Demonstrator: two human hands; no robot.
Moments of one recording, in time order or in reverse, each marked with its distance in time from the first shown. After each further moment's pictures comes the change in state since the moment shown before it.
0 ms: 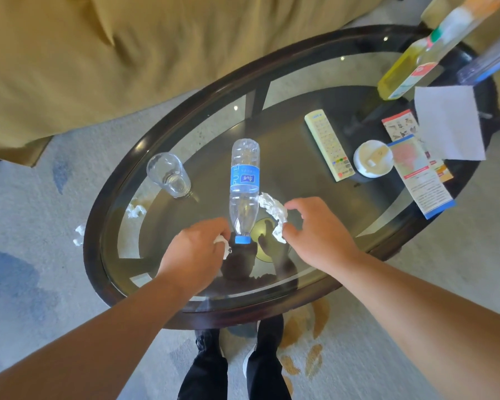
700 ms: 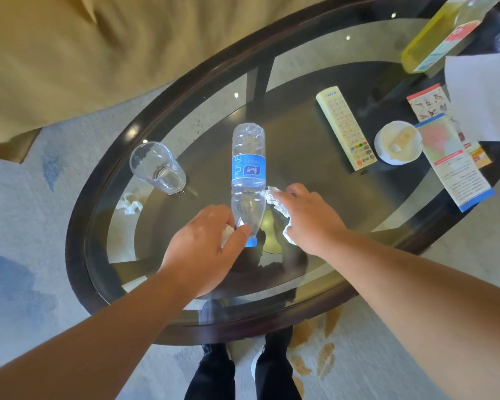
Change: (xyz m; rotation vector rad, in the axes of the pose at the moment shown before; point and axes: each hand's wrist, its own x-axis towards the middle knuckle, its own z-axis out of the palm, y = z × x) left_hand 0.030 -0.017 0.025 -0.013 0.050 0.099; right_hand 0.073 0.032 0.055 -0.384 -0.146 -0.157
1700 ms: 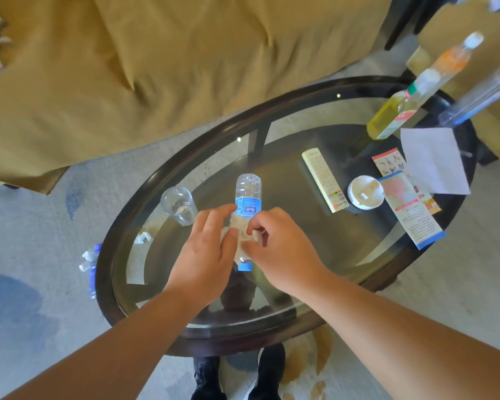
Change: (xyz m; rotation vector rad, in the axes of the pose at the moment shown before) left_hand -0.025 0.057 -0.059 -0.186 0.158 0.016; right_hand -0.088 -0.096 -0.099 0.565 0.269 -0.102
